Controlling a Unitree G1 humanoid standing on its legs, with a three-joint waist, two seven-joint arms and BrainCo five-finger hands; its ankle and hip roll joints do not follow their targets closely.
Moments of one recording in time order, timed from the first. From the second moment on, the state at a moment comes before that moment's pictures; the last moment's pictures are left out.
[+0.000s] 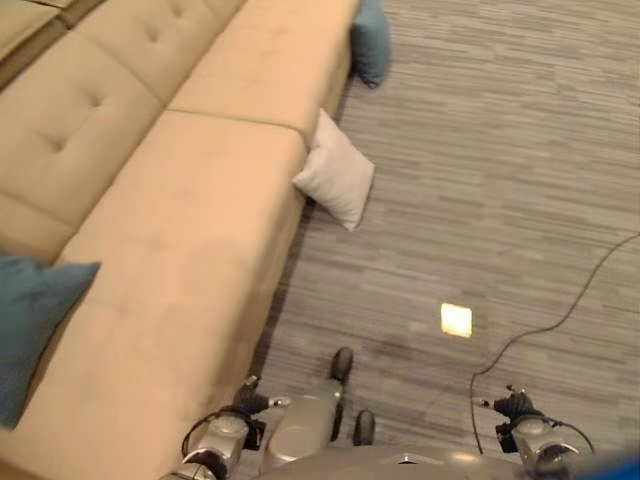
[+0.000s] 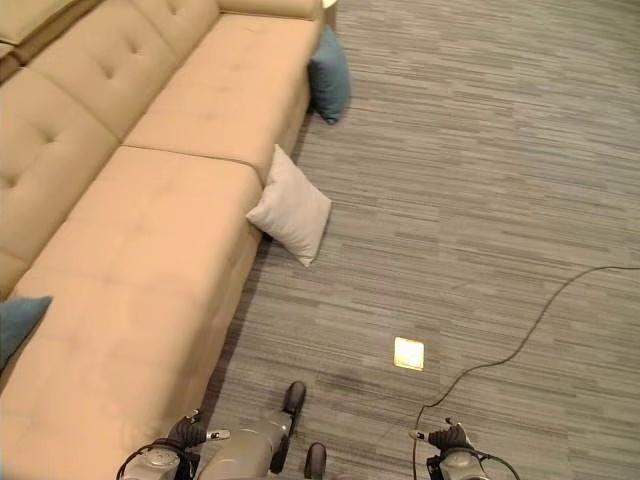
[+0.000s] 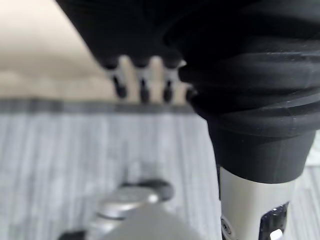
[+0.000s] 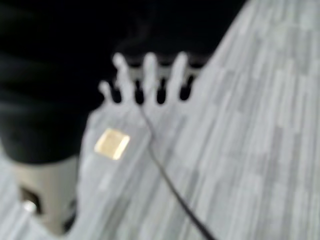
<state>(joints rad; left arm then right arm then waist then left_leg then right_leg) -0.04 0.26 -0.21 1.15 -0.09 -0.06 0.09 -0.12 -0.30 0.20 1.28 0.03 -0.04 -0.22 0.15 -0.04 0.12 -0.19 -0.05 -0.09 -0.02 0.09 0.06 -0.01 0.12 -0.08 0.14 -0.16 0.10</state>
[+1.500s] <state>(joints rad) -0.11 0.26 -0.24 1.11 -0.09 -0.08 0.11 -0.12 -0.28 0.26 1.20 -0.05 -0.06 -0.20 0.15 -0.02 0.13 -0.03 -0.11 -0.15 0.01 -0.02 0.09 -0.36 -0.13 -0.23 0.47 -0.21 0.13</state>
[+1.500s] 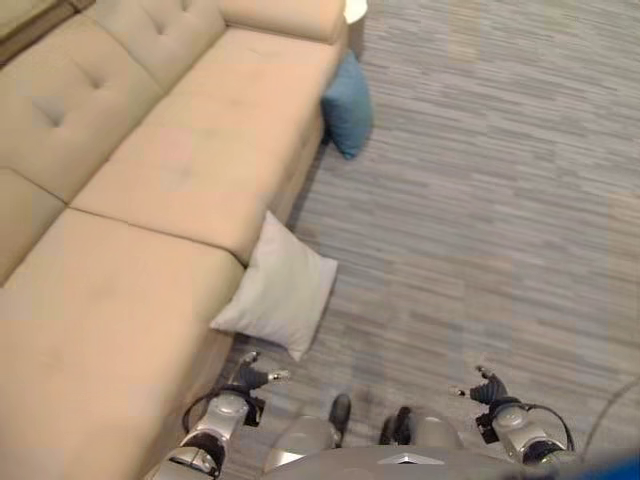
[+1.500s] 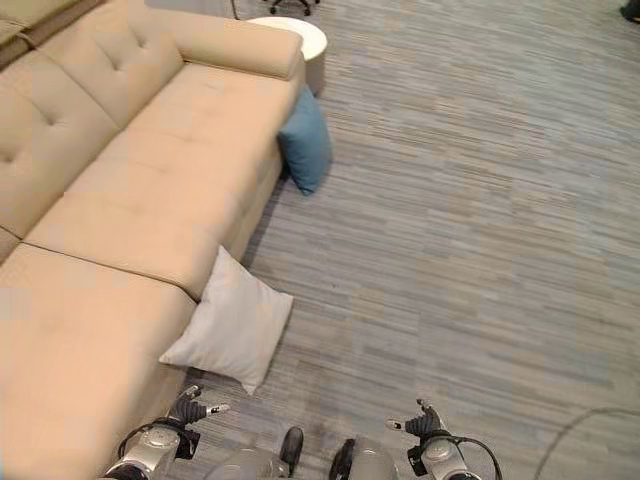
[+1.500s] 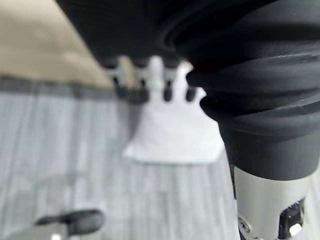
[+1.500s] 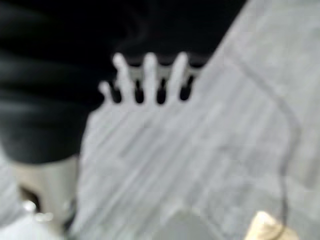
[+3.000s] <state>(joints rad) -0.05 0.22 -0.21 1.24 -0.09 -0.08 0.09 -0.08 -0.29 0.24 1.22 0.03 -0.05 -0.16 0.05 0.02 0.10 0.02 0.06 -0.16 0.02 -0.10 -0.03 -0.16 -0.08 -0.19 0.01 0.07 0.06</state>
